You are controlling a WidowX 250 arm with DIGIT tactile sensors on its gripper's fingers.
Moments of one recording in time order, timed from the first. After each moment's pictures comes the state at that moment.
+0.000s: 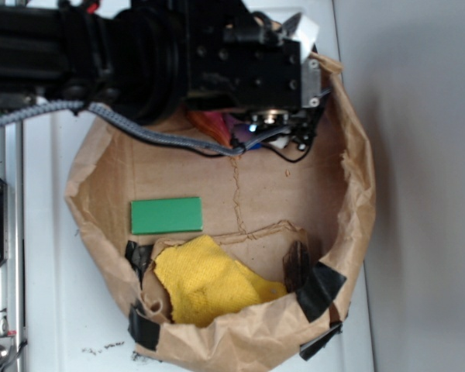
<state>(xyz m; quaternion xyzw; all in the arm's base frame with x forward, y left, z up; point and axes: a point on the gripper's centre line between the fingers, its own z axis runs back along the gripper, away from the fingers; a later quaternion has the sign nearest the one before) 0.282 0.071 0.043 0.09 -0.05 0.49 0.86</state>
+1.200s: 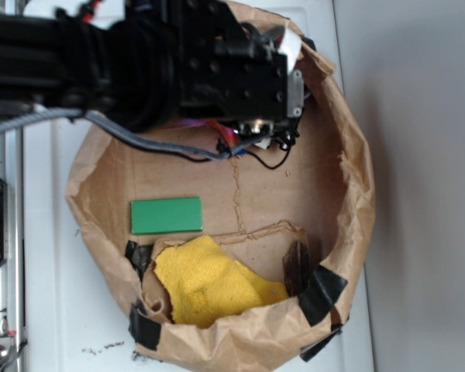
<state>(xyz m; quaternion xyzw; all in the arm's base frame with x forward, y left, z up) 0.275 0.071 0.027 0.12 -0.05 0.51 0.85</state>
